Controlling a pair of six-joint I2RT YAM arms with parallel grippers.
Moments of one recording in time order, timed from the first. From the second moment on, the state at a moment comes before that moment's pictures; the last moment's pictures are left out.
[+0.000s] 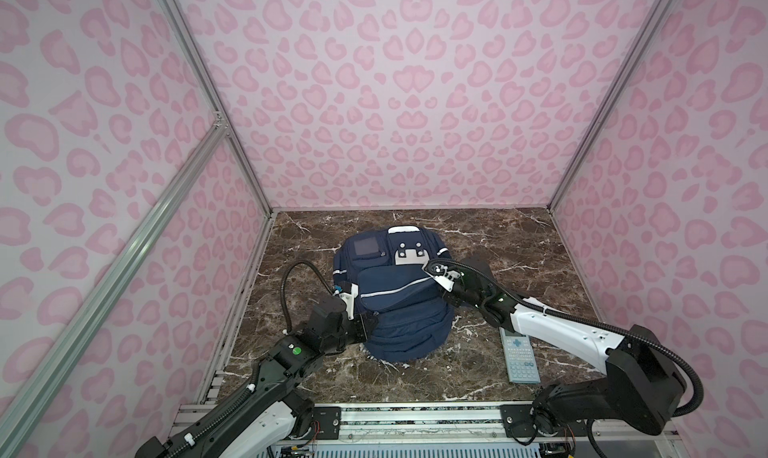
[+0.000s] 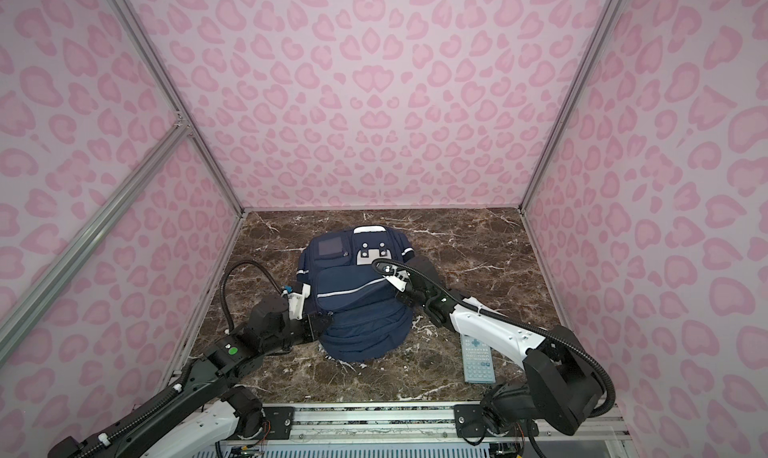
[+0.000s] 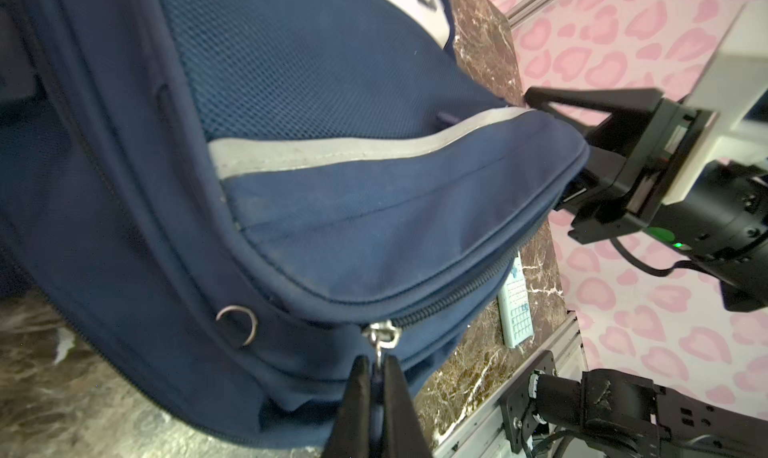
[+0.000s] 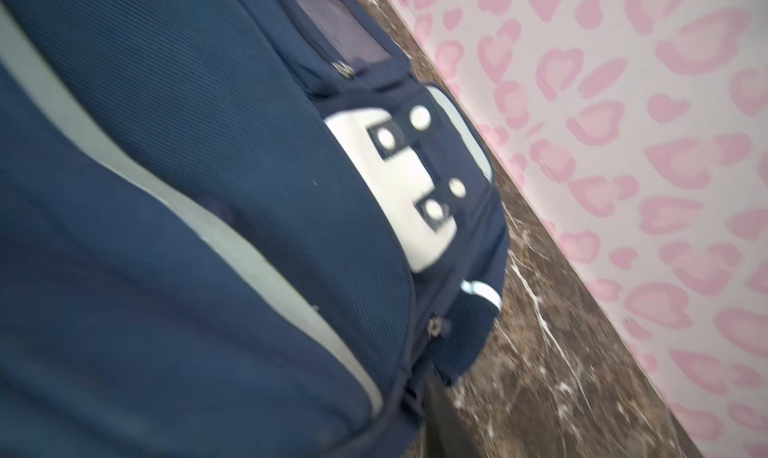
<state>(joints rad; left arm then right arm) -0.67 0.81 0.50 -0.32 0.18 -0.82 0.67 1.36 0.80 -0.04 0.15 -0.49</state>
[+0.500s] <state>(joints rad) -0.82 0.95 0.58 -0.27 0.11 -0.86 1.01 1.33 0.75 0.01 0.10 -0.46</state>
